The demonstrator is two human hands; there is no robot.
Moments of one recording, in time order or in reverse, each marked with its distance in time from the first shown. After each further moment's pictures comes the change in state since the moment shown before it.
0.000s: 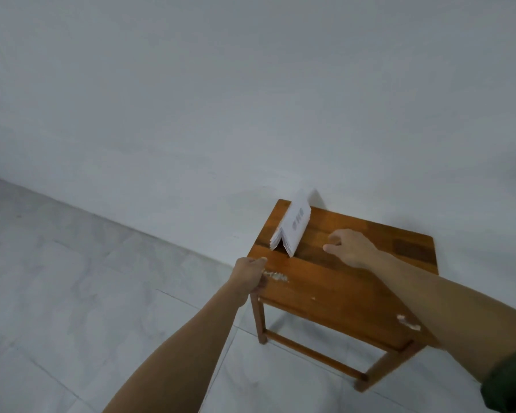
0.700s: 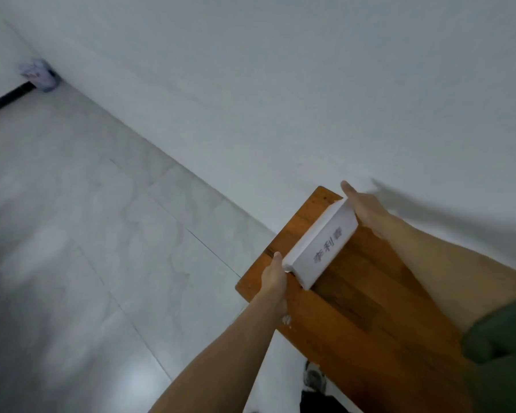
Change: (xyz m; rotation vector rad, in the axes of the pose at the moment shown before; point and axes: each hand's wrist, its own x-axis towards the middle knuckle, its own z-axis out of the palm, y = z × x) left_hand 0.222 0.060 0.105 -0.664 0.283 -0.598; right_hand 0.360 0.004 0.007 0.573 -0.332 0.133
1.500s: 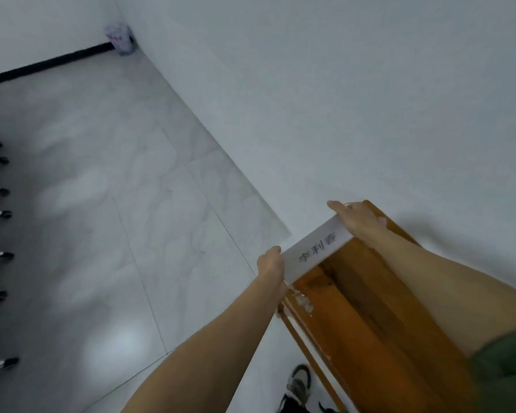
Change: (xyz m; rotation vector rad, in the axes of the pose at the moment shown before) left_hand -0.024 -0.002 -0.084 -0.328 0.075 0.102; right_hand -0.080 -0.059 0.096 -0.375 -0.075 -0.238
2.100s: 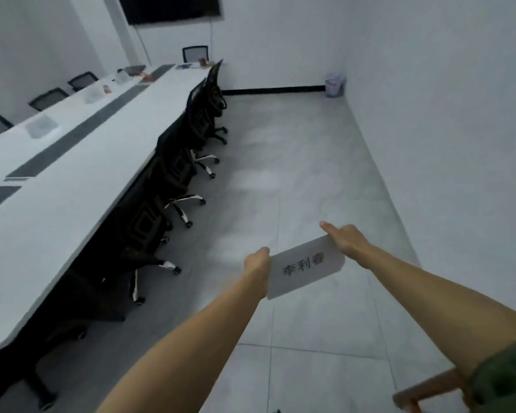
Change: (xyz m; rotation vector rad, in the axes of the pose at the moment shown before) left_hand -0.110 0.021 -0.493 -0.360 0.456 0.218; right_hand -0.220 -0.277 0.383 -0.165 -0.445 -0.442
